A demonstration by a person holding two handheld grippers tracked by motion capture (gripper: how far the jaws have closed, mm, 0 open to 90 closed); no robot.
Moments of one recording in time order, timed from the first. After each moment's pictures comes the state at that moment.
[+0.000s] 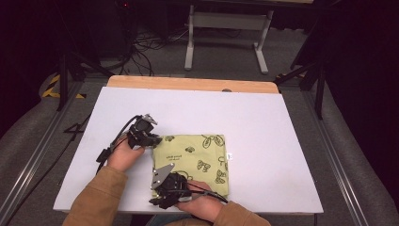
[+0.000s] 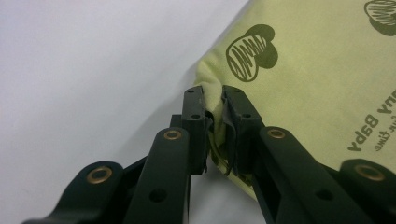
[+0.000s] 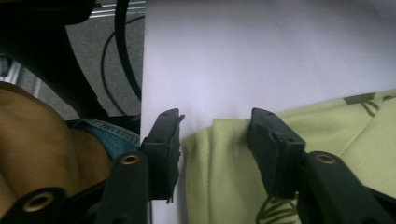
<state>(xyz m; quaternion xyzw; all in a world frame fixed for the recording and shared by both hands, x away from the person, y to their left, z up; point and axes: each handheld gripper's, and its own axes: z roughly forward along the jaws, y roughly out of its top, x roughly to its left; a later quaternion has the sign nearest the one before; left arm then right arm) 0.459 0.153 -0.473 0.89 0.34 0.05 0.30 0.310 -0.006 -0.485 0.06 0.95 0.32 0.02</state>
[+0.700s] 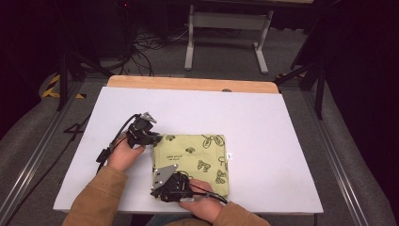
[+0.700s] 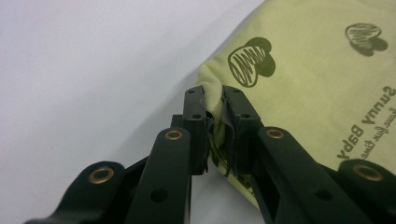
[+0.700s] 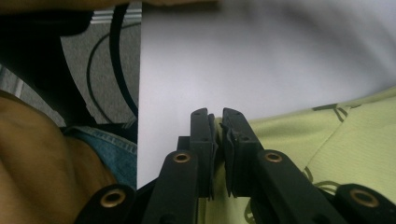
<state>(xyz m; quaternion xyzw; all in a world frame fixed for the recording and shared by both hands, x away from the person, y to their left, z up) 0.456 0.155 -0.464 0.88 0.34 0.06 0.33 0.305 -0.013 -0.469 0.06 0.94 0.34 0.04</state>
